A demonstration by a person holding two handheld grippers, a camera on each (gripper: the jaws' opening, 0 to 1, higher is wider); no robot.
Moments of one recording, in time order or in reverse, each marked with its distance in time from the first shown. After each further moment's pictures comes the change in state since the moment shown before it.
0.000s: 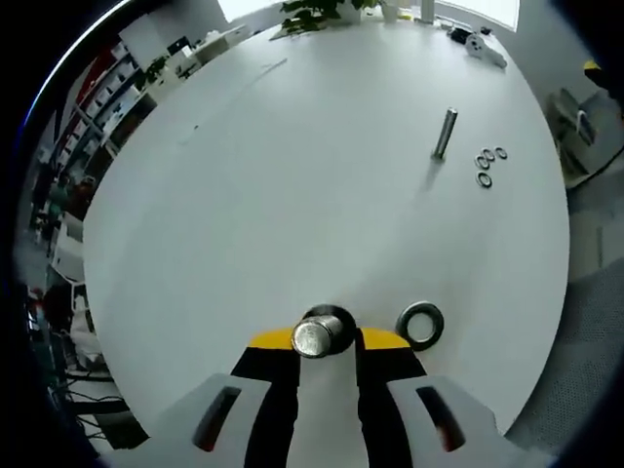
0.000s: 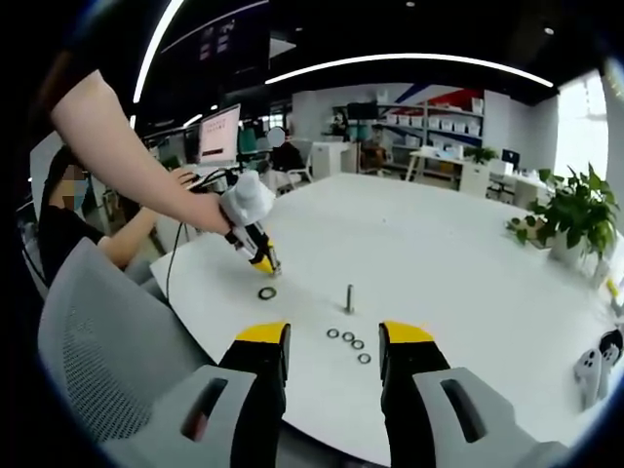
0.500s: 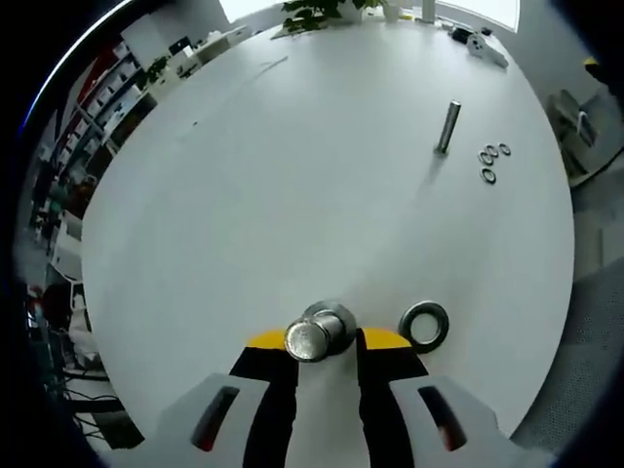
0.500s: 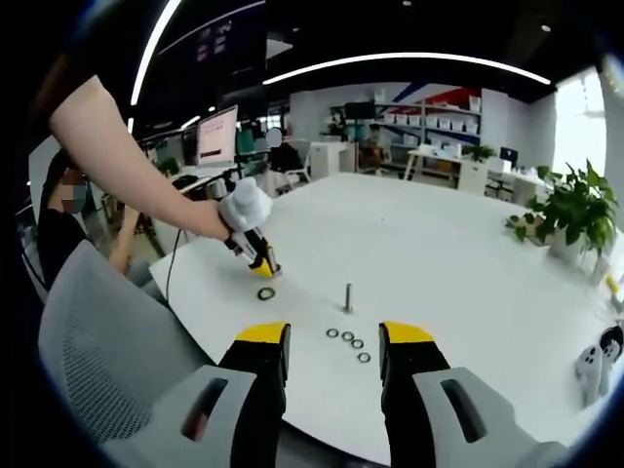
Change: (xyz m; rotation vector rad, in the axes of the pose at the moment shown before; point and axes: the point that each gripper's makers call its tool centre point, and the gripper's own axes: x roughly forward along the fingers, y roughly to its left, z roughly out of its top) left arm 0.008 0.000 -0.004 -0.005 -0.004 0.001; right arm 0.000 -0.001 -0.001 0.012 0.000 -0.003
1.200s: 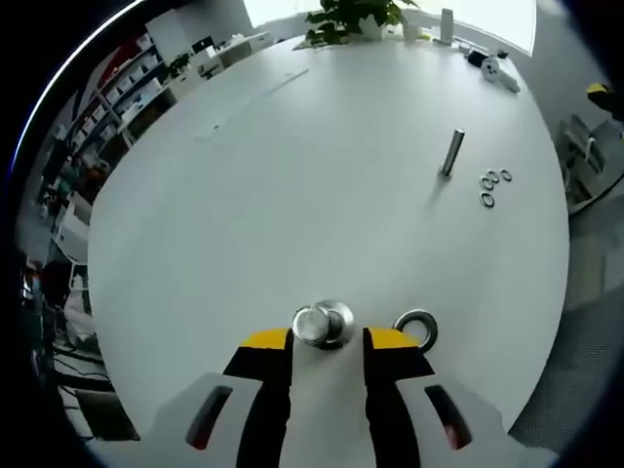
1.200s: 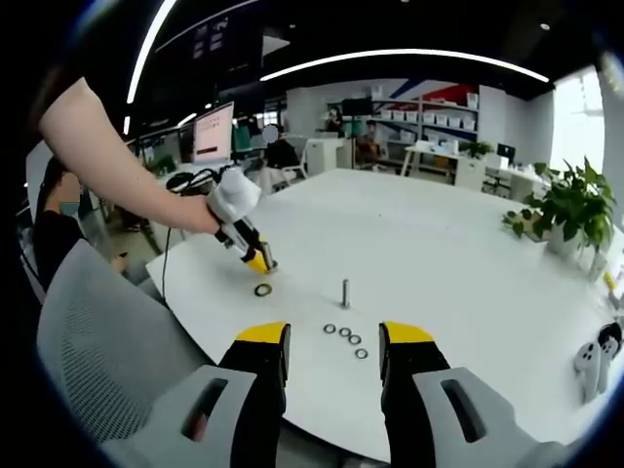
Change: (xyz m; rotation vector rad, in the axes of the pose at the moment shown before) left arm -0.021 0.003 0.003 -0.122 -0.089 0.034; right arm 0.000 -0.003 -0.004 0.008 0.017 -0.017
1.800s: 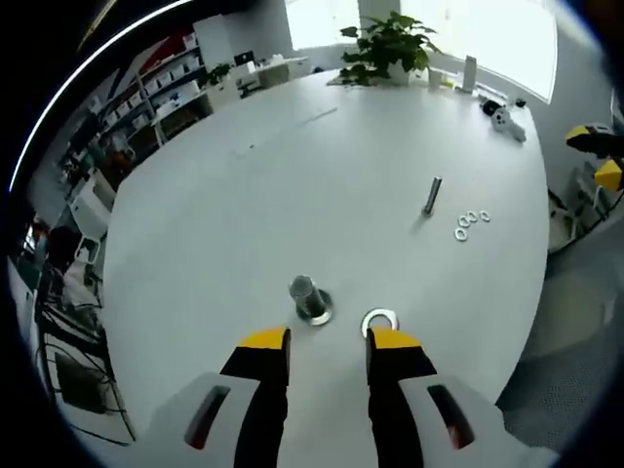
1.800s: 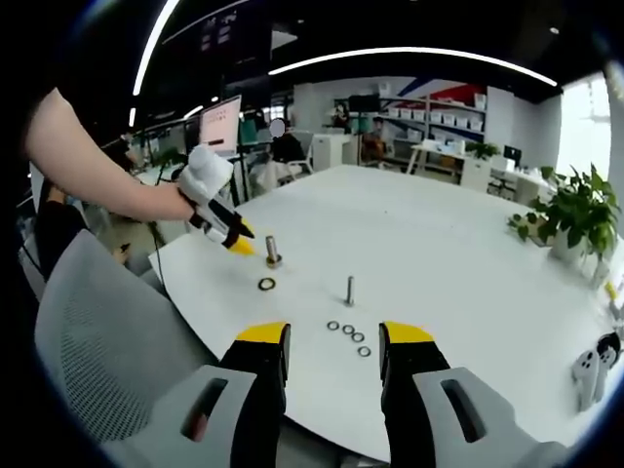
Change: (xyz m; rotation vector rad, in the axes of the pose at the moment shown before) left arm -0.045 -0.009 -0.008 -0.122 -0.144 0.039; right arm 0.003 0.008 -0.003 -0.049 0.029 0.022
